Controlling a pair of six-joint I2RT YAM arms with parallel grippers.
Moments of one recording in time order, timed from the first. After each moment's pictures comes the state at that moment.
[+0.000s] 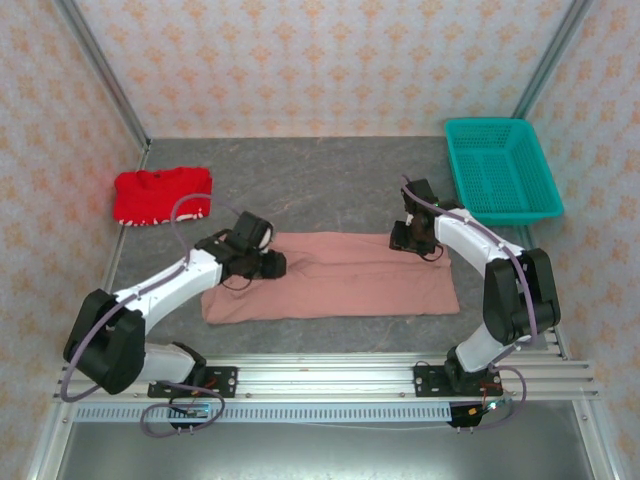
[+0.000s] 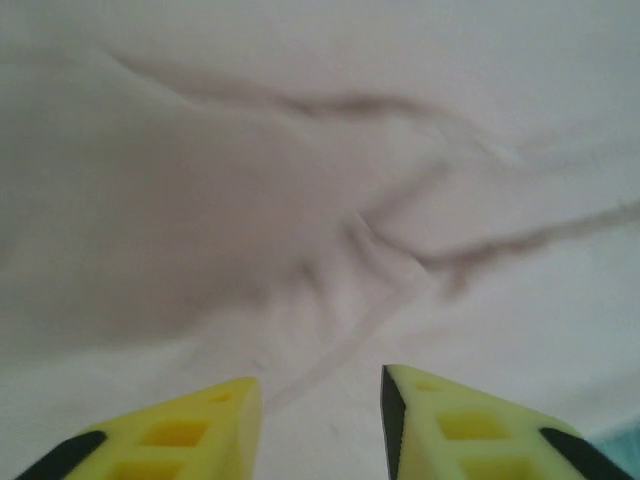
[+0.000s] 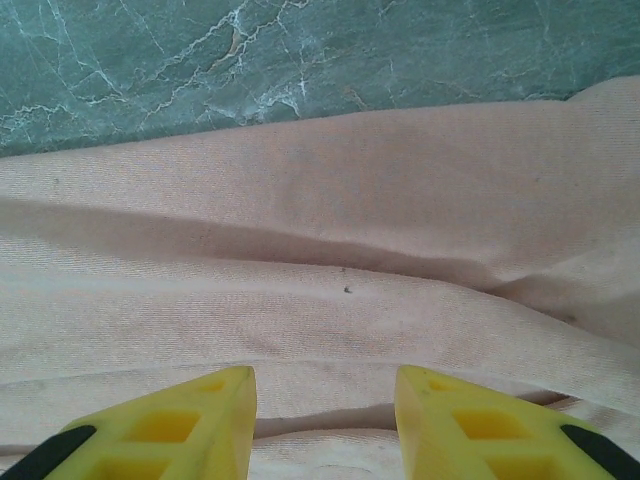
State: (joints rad) left arm -0.43 1.36 0.83 -0.56 0.11 -0.51; right arm 0.28 1.59 1.07 -0.75 -0.05 0.43
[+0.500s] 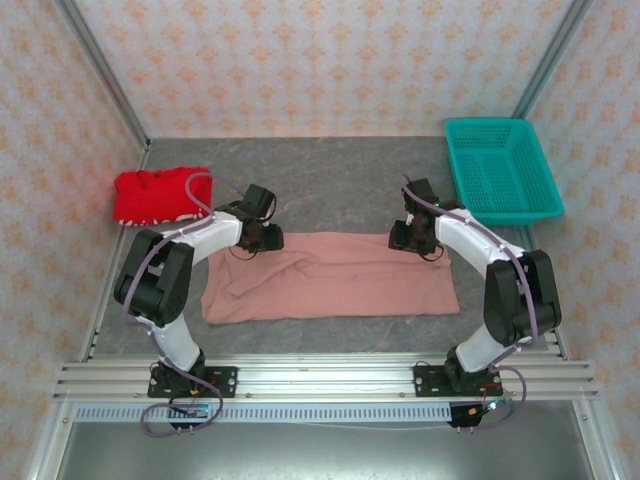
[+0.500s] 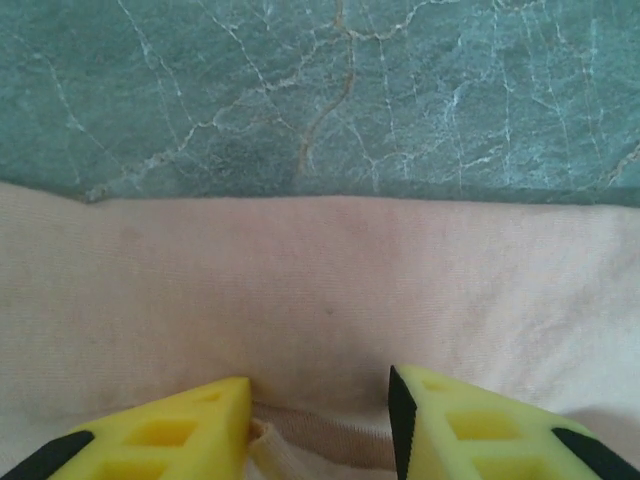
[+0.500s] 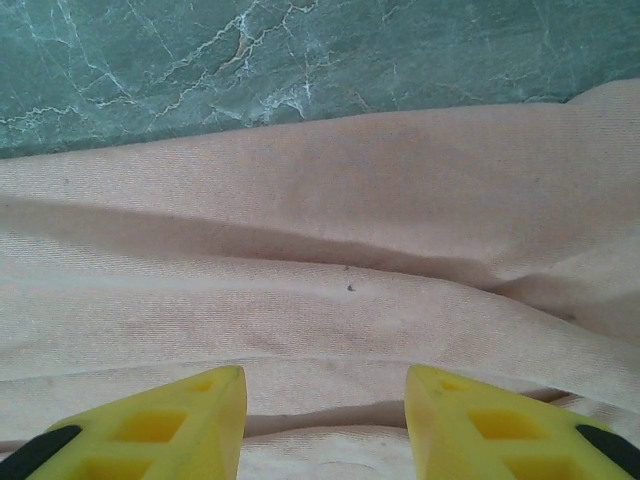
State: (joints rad) left arm -0.32 1.75 1.07 -0.50 0.05 -0.47; right arm 0.28 1.58 1.07 -0.75 -0.05 0.43
